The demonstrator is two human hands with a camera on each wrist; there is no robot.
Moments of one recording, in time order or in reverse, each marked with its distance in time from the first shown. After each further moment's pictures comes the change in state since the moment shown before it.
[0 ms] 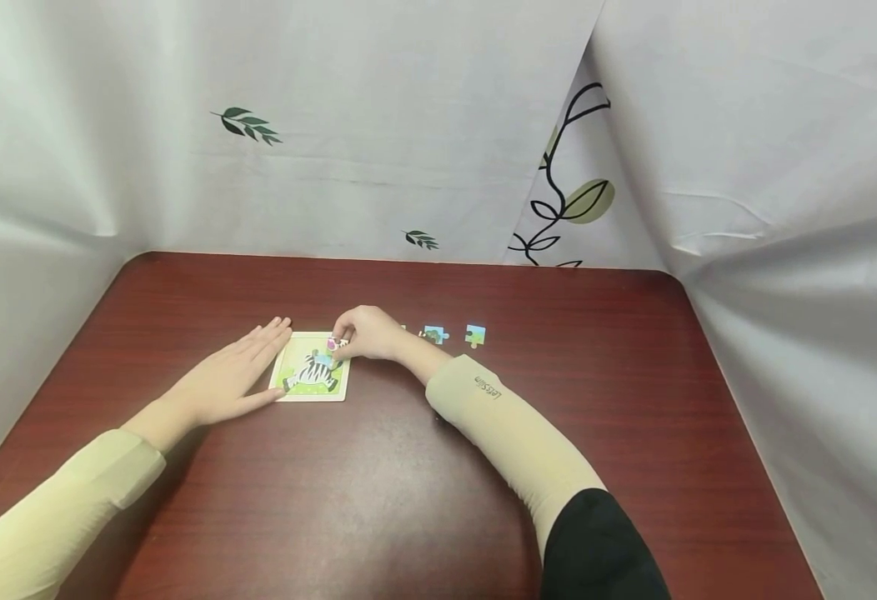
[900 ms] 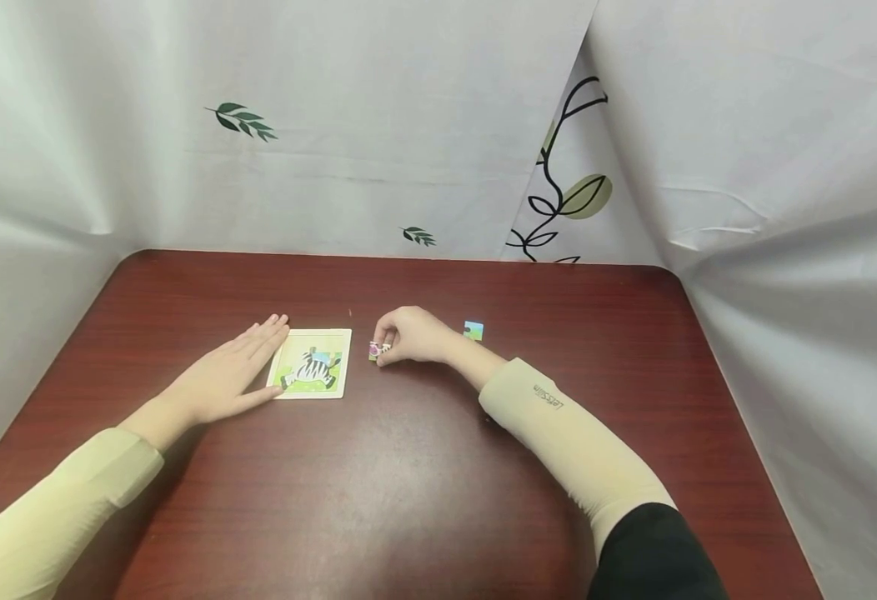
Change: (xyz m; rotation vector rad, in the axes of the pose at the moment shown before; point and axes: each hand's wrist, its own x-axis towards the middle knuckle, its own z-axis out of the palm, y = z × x) left_hand 0.000 -0.004 0.006 0.015 0.063 0.032; right_hand -0.056 0.020 -0.035 -0.043 -0.039 0.033
